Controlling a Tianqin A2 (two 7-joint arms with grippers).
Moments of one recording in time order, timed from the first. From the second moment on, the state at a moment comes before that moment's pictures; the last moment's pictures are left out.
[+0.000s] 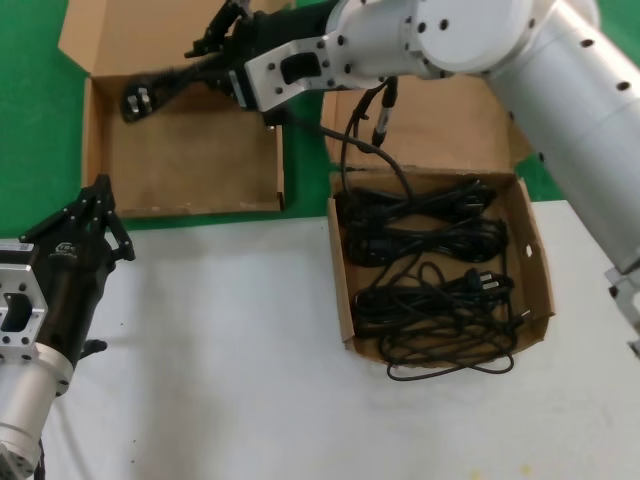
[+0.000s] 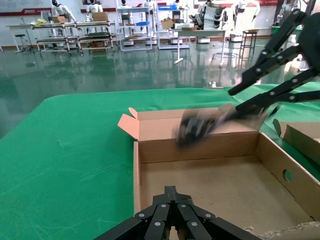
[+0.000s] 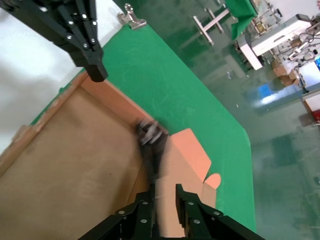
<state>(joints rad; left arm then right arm) -0.01 -0.30 1.61 -1.61 -1.77 0.03 -0.02 1.29 0.04 -2.24 0.83 1.14 -0.75 -0.46</state>
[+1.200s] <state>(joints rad) -0.01 -0.30 1.61 -1.61 -1.77 0.03 -0.02 0.76 0.28 -1.97 1.41 1.40 -0.29 -0.48</state>
